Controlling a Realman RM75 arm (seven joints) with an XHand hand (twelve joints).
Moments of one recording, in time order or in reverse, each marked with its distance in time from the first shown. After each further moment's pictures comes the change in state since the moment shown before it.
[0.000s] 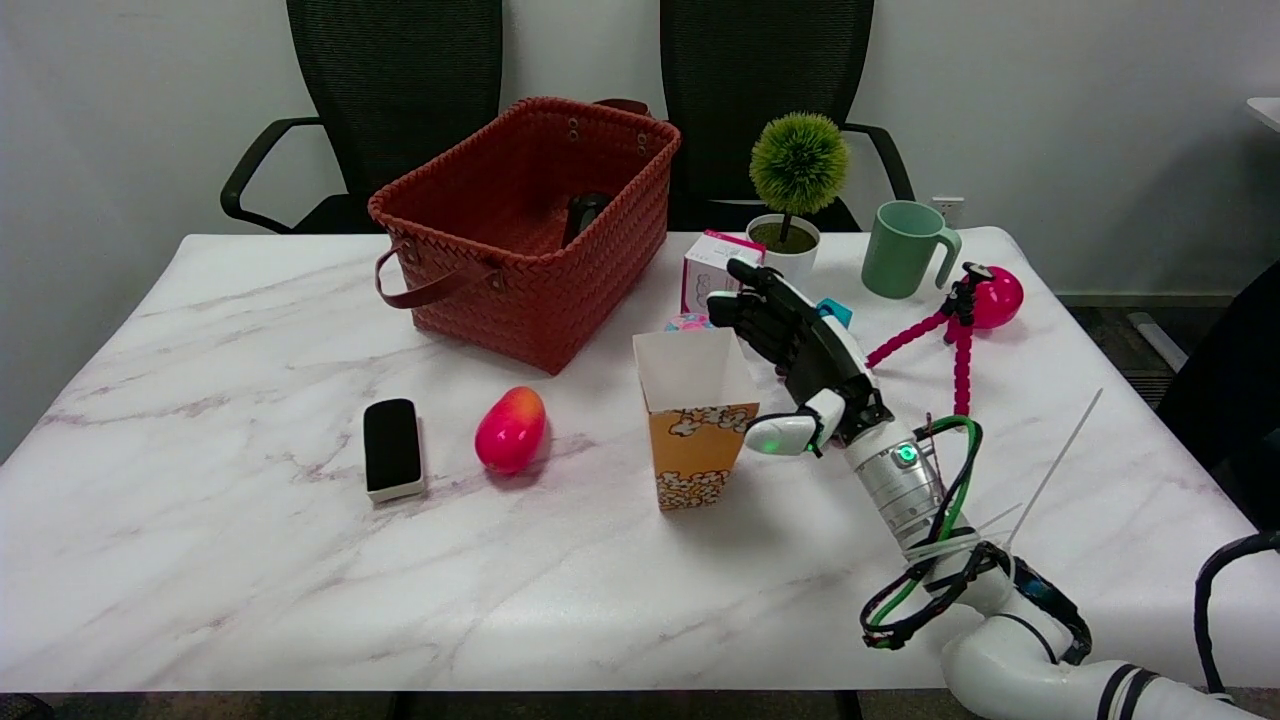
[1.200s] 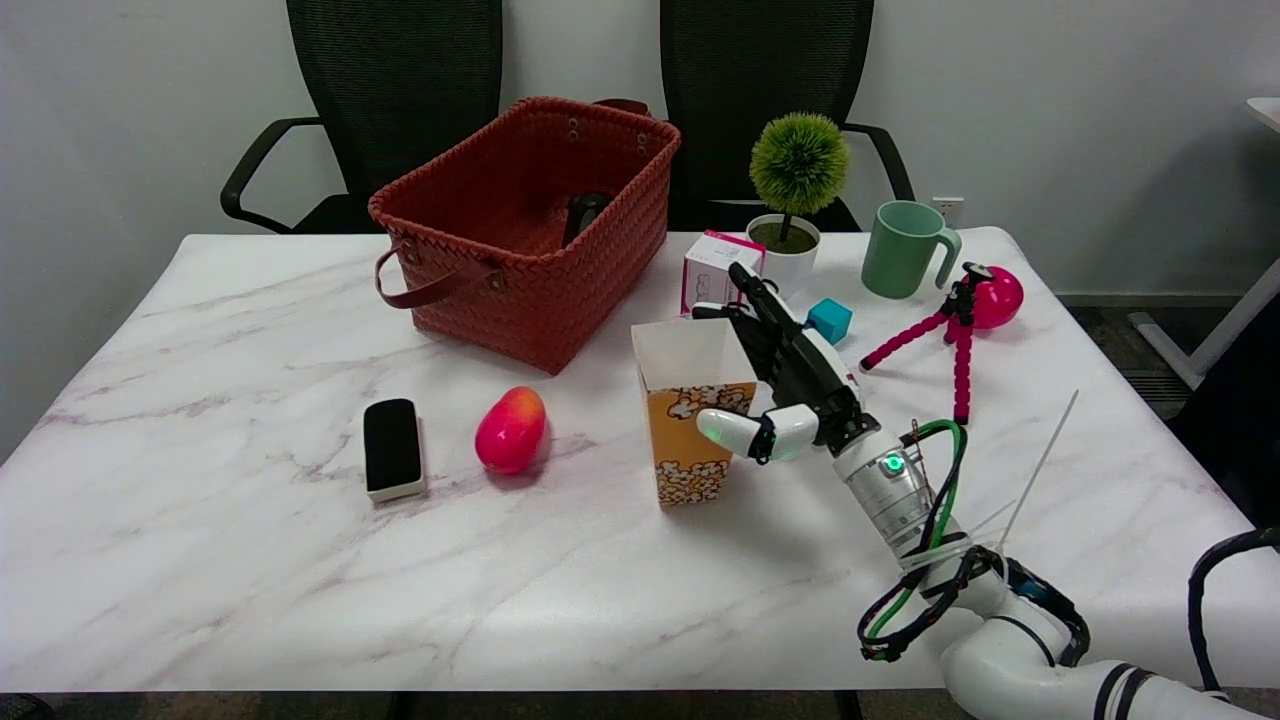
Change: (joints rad) arm 0.013 0.000 -0.021 -0.036 -0.066 -0.006 0.011
